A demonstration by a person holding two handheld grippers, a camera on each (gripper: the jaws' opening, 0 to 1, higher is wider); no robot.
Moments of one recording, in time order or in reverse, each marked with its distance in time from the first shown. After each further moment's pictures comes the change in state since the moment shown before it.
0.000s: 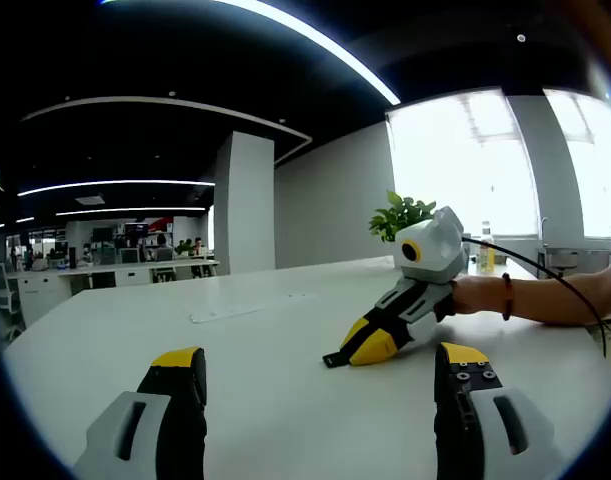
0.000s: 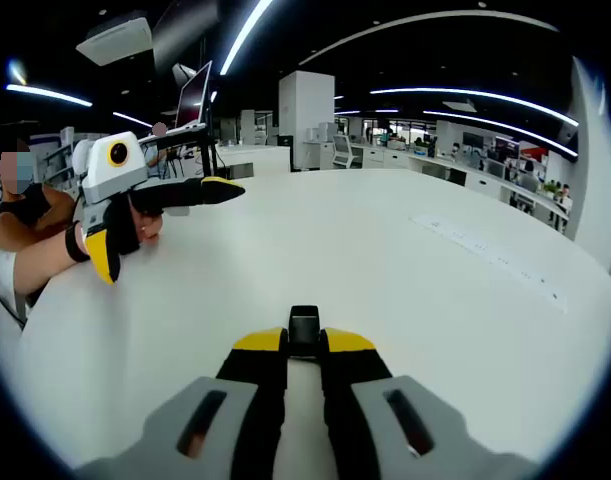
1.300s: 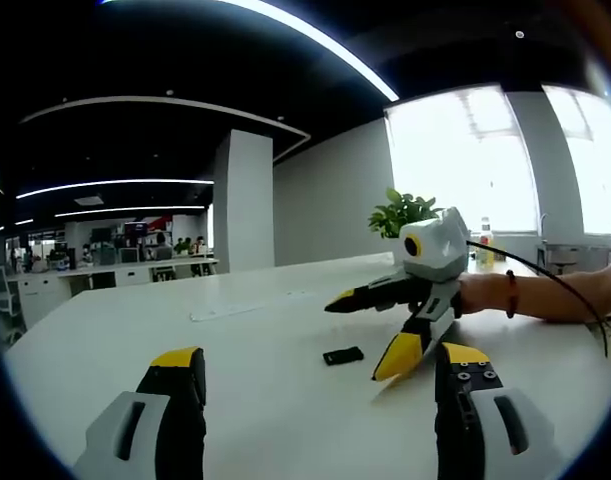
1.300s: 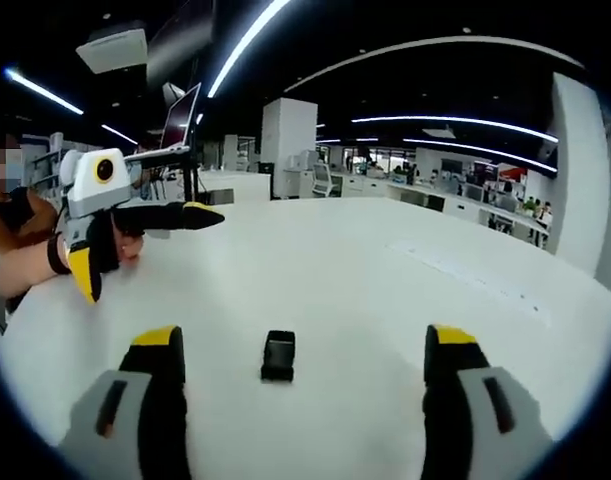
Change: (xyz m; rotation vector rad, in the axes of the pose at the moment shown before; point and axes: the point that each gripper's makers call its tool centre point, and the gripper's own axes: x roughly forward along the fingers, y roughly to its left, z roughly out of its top) left arm 0.007 0.013 -0.001 0.006 0.012 0.000; right arm 0.000 -0.010 0.011 -0.011 -0.117 -0.109
